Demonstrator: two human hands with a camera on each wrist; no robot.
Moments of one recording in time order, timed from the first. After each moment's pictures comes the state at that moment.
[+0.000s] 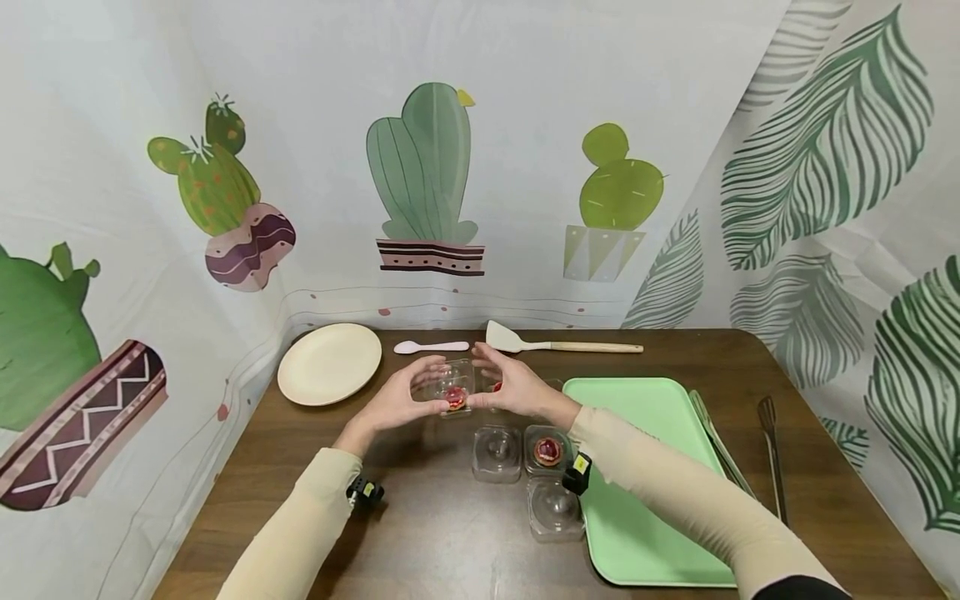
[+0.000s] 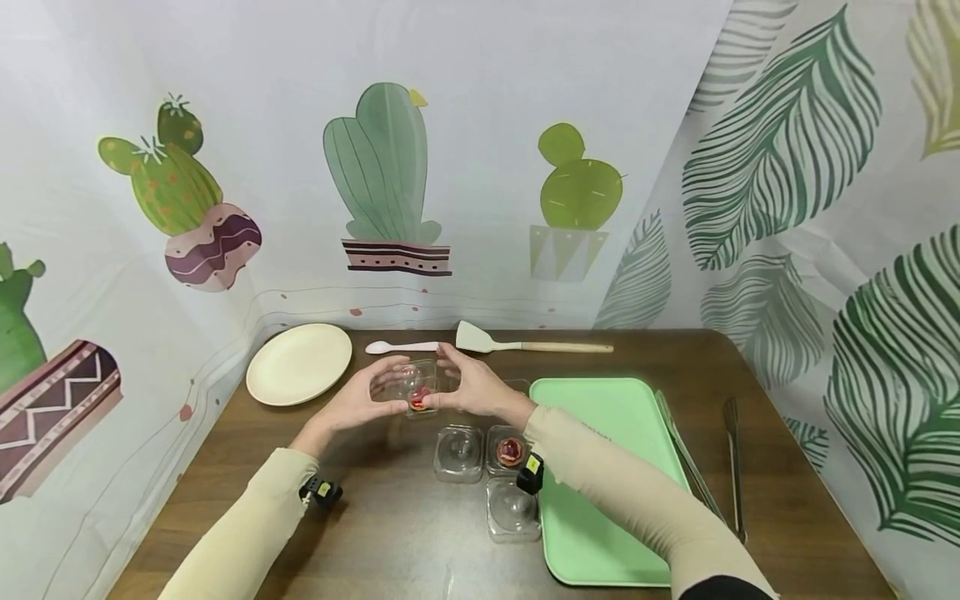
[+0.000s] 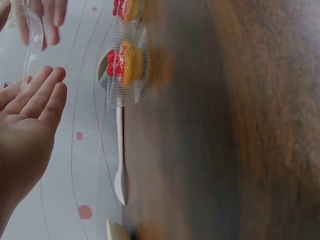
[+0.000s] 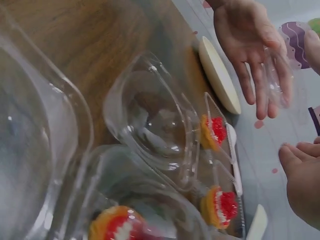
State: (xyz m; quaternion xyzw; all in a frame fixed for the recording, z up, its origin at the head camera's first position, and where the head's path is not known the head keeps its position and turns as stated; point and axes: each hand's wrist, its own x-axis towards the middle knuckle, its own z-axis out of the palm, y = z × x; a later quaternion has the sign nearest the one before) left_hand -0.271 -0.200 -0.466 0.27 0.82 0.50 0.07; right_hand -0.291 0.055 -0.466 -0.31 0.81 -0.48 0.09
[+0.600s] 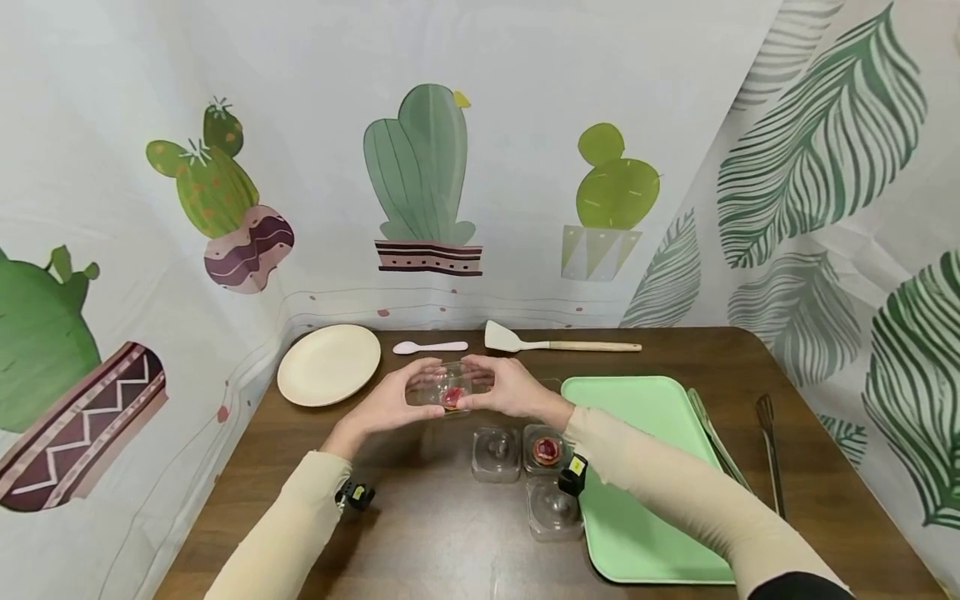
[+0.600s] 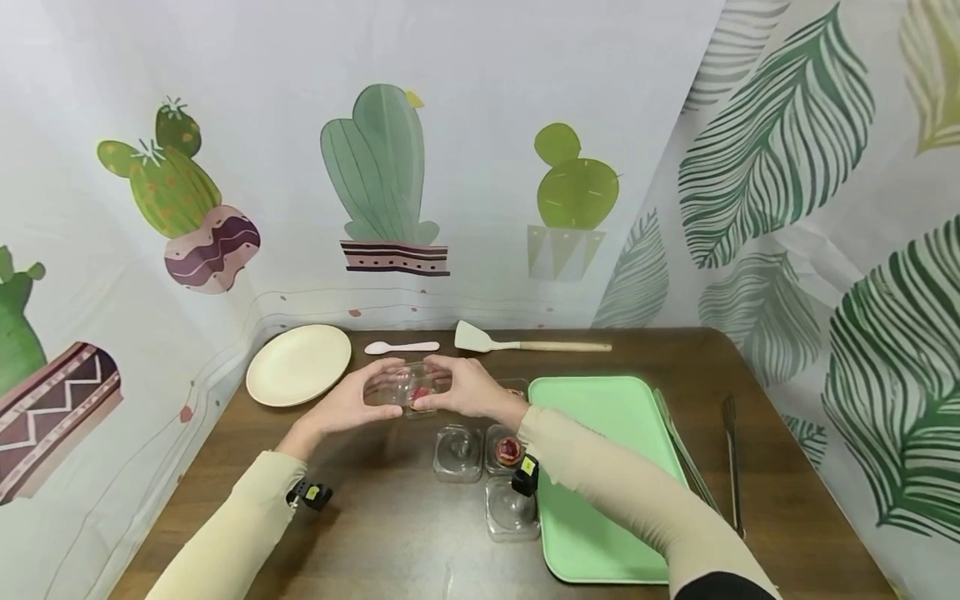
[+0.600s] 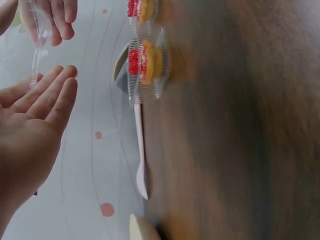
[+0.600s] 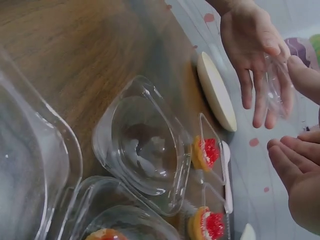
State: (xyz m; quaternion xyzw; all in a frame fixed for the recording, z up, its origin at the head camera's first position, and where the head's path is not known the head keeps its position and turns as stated) left_hand -0.269 -0.209 -0.471 0.28 0.85 0.44 0.04; right_hand -0.283 0.045 -0.455 -0.32 0.84 -0.44 0.07
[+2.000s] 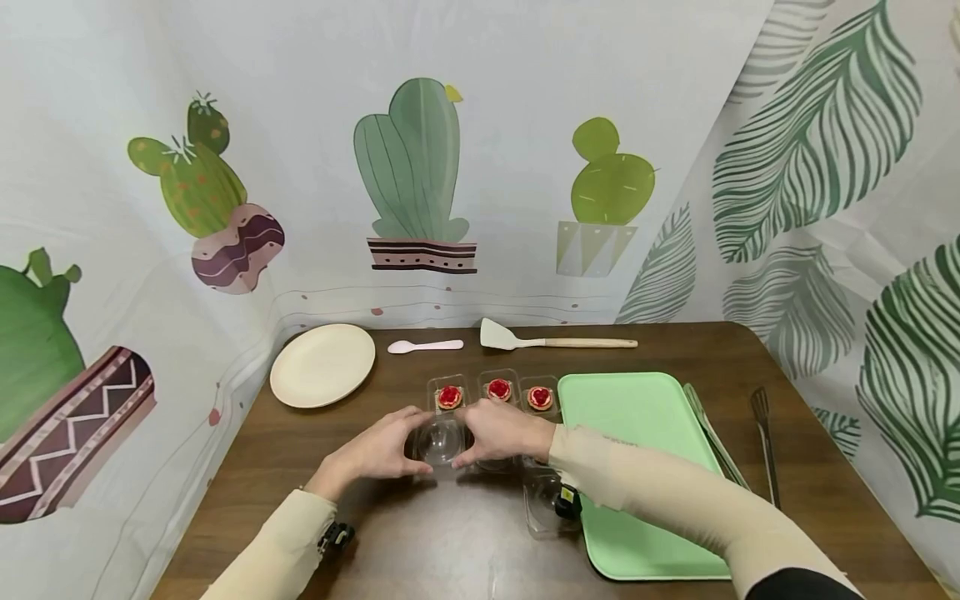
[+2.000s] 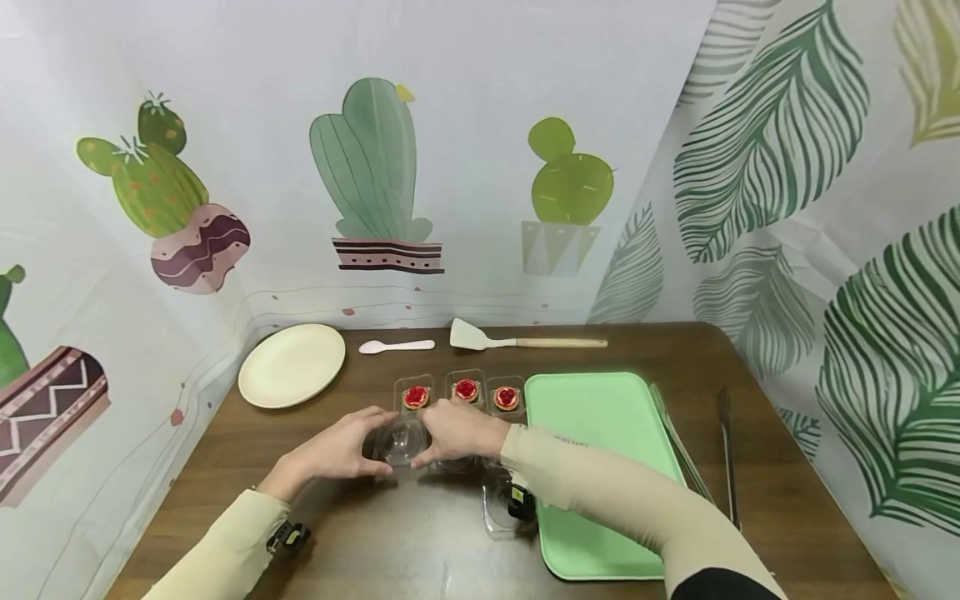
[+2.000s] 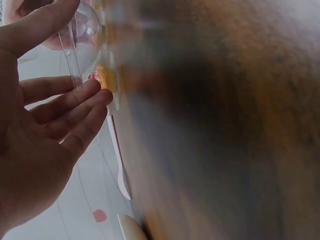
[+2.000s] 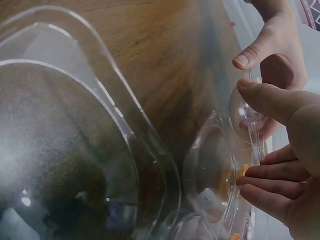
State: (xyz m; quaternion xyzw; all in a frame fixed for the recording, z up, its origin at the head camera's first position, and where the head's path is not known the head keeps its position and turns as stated) left_hand -0.226 -0.213 -0.496 0.32 0.92 0.21 0.06; right_hand -0.250 0.023 -0.481 -0.41 0.90 -0.13 0.08
